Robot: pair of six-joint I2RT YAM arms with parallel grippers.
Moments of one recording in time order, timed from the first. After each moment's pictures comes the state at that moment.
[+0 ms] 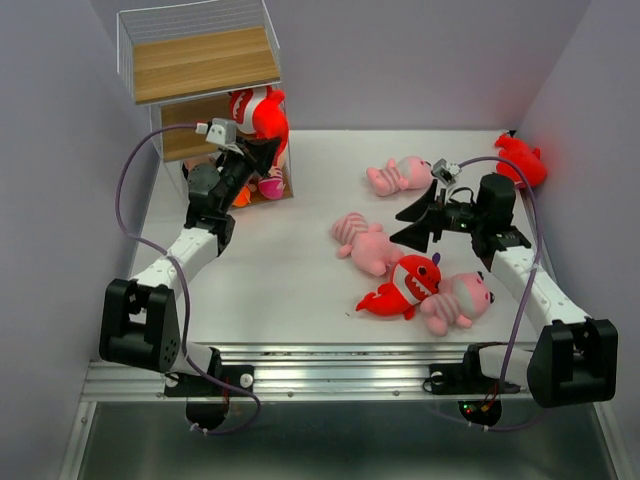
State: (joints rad) left arm -0.23 1.40 0.88 0.80 0.31 -0.41; right arm 0.08 1.20 0.80 0.12 -1.21 0.16
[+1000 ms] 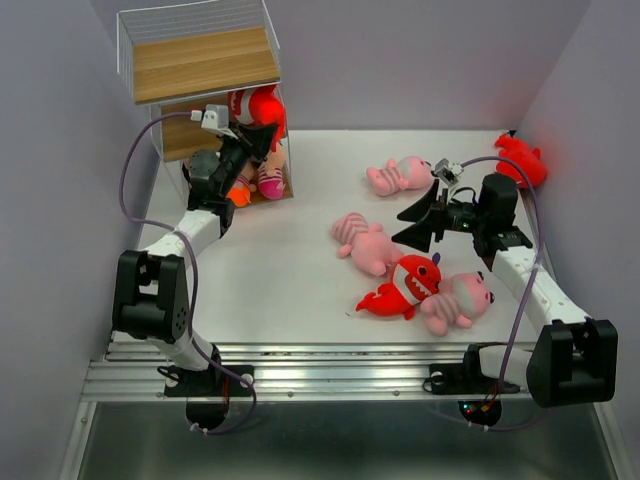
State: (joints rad) left arm -0.17 1.57 1.01 0.90 0.34 -0.55; right arm 0.06 1.20 0.80 0.12 -1.23 0.16
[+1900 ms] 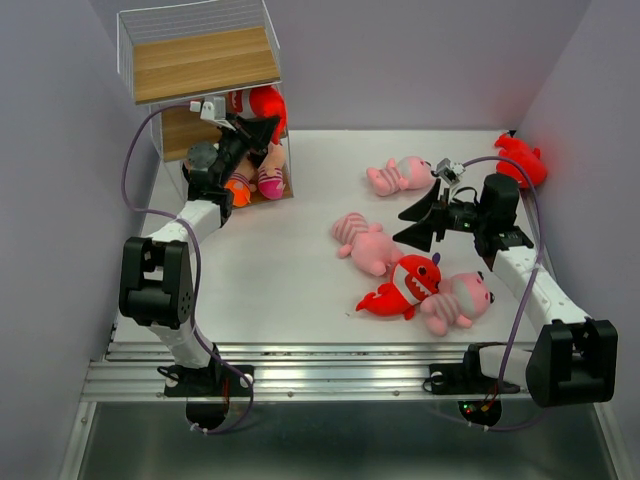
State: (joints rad) left arm -0.15 1.67 1.10 0.95 0.43 -0.64; right arm 0.05 1.20 0.80 0.12 -1.24 0.16
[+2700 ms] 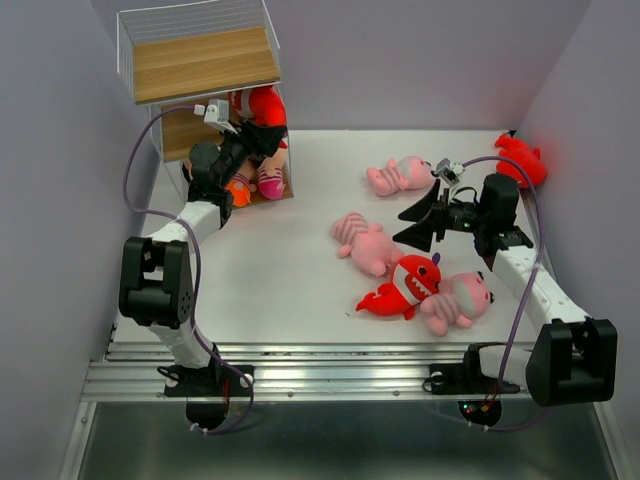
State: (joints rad) left arm -0.14 1.67 1.09 0.86 0.44 -0.65; right arm 0.05 1.20 0.80 0.12 -1.24 0.16
